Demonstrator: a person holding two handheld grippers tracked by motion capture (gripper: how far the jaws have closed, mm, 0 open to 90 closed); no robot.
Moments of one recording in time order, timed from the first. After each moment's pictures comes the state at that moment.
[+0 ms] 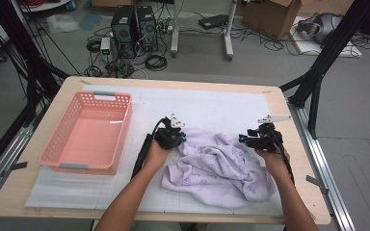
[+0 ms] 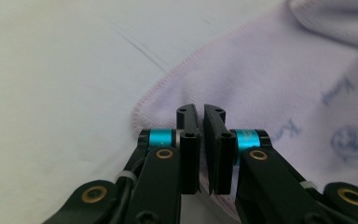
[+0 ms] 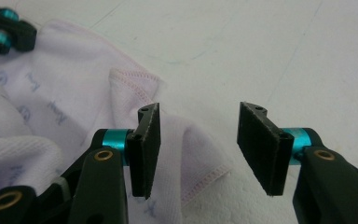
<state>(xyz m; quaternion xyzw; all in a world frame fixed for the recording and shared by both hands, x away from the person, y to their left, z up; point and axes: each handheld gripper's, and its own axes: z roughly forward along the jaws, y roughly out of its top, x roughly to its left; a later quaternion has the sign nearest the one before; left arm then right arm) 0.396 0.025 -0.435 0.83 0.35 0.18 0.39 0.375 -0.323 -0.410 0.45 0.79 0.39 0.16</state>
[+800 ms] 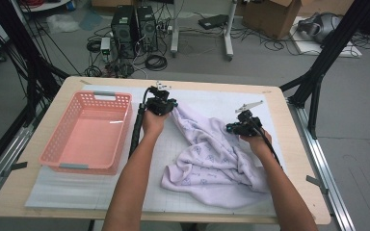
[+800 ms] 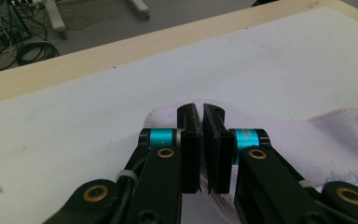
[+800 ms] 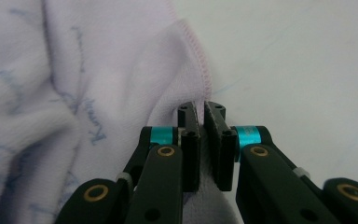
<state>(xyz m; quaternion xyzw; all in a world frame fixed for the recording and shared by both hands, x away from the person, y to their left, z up) 0.481 0.051 -0.398 0.75 0.45 0.21 0.44 0.446 -0.284 -0.430 0.38 0.85 0.34 0.13</state>
